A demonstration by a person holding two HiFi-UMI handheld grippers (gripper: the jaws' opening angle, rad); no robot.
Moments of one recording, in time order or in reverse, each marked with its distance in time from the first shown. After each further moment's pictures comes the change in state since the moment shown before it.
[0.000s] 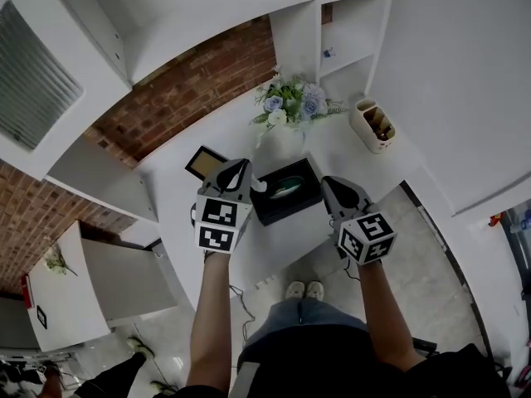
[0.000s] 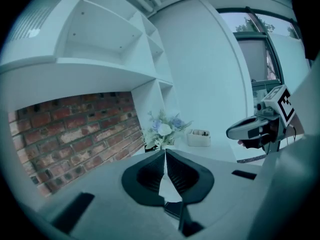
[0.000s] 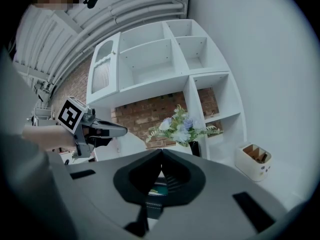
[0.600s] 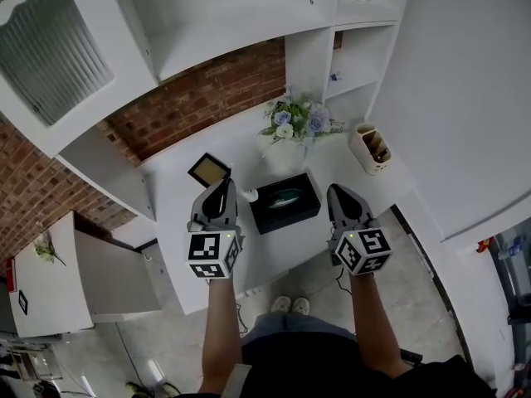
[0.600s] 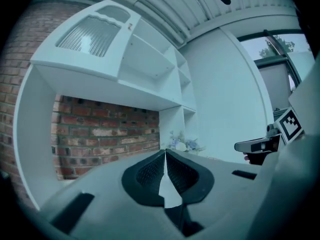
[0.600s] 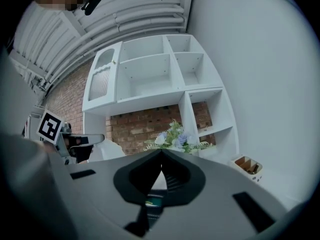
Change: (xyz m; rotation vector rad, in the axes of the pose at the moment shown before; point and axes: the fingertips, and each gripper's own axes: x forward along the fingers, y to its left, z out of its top) left arm -0.073 0.023 -0.004 -0.264 -0.275 0.231; right arm -0.019 -0.003 0.033 -0.020 -0.123 -0.081
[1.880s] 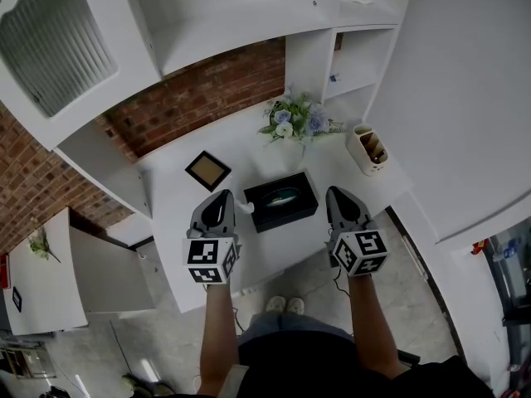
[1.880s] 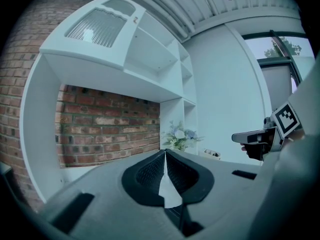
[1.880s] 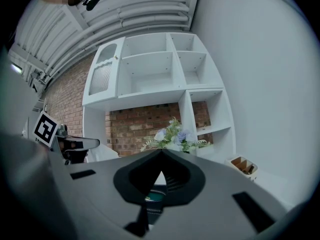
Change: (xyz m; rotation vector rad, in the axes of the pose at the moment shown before) left arm -0.018 0.001 -0.035 -0.040 0.070 -0.003; right arm -0.005 0.004 -0.006 -0.046 0.031 -0.024
